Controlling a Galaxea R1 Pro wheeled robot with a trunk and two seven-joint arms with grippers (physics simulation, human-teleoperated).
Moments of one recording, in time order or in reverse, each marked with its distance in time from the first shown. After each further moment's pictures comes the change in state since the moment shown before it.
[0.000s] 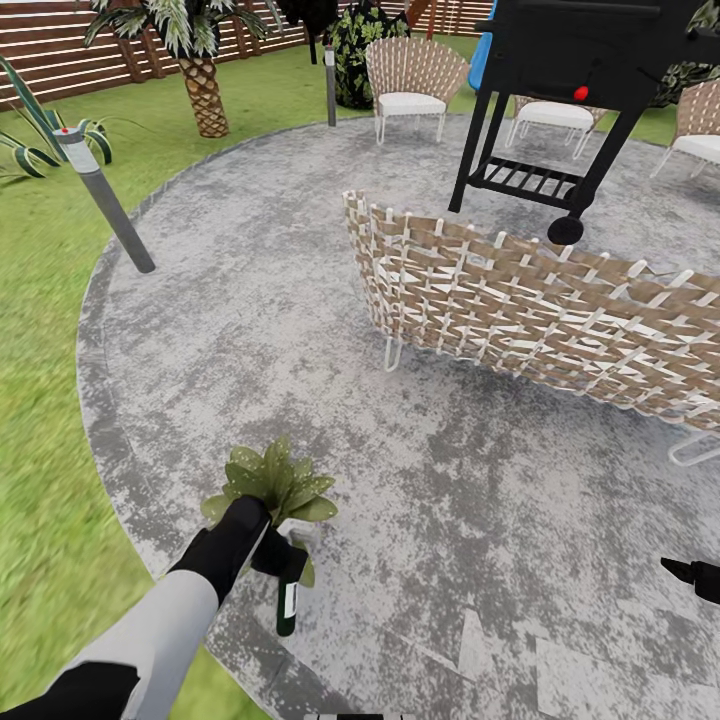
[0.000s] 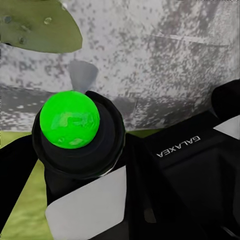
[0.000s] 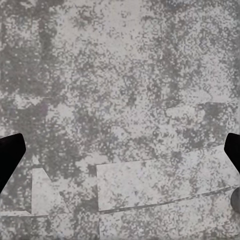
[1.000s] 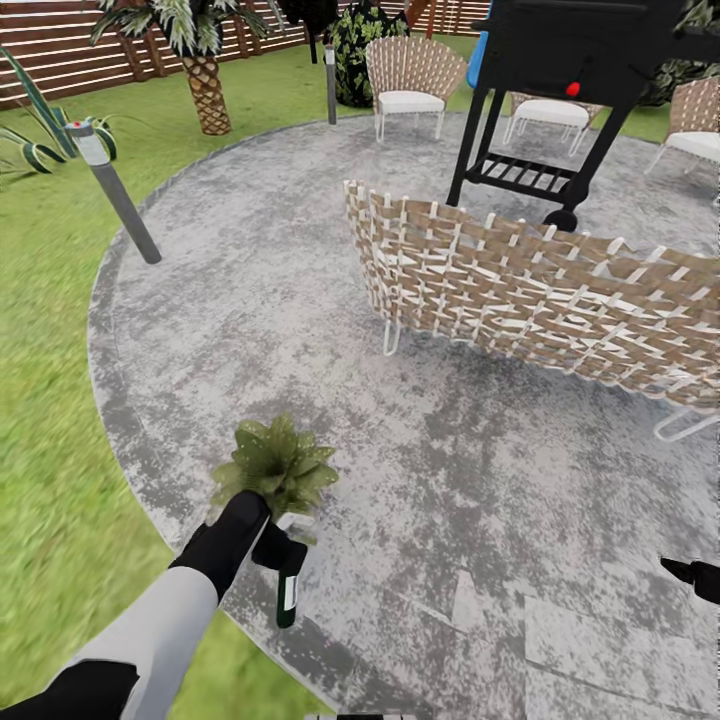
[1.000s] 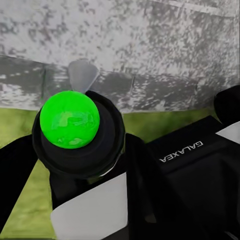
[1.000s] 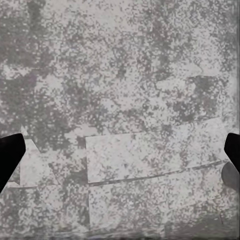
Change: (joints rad) left arm -0.006 0.002 -0.003 -0.020 -0.005 0.001 -0.001; right arm 0.000 0.001 0.000 0.001 0.000 0.000 -0.002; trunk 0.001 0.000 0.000
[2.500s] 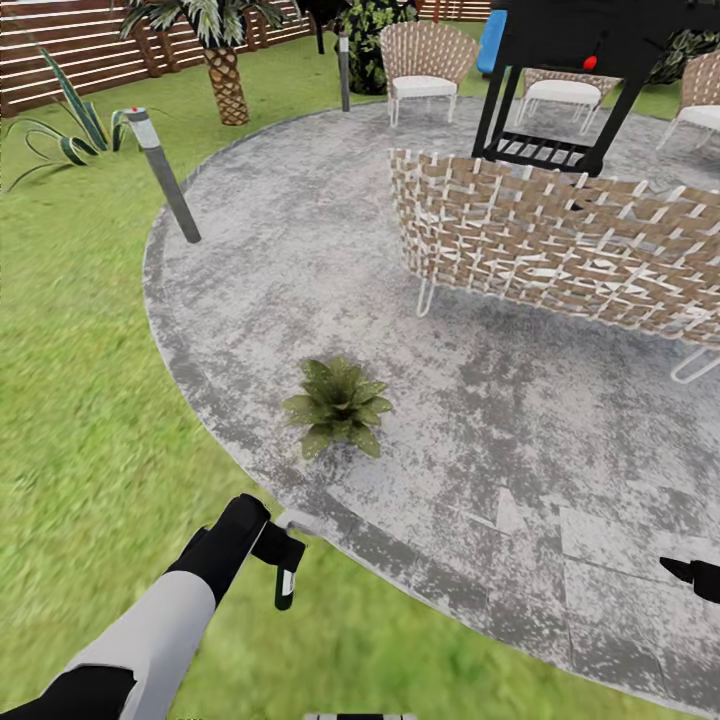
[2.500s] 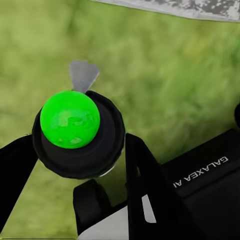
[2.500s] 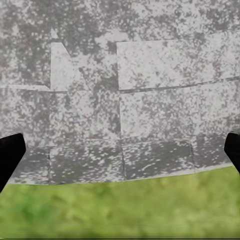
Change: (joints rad) left arm 0.012 0.007 0.003 0.000 -0.055 -0.143 0.004; right arm 0.000 0.001 0.001 -0.003 -0.003 0.001 0.005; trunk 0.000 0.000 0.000
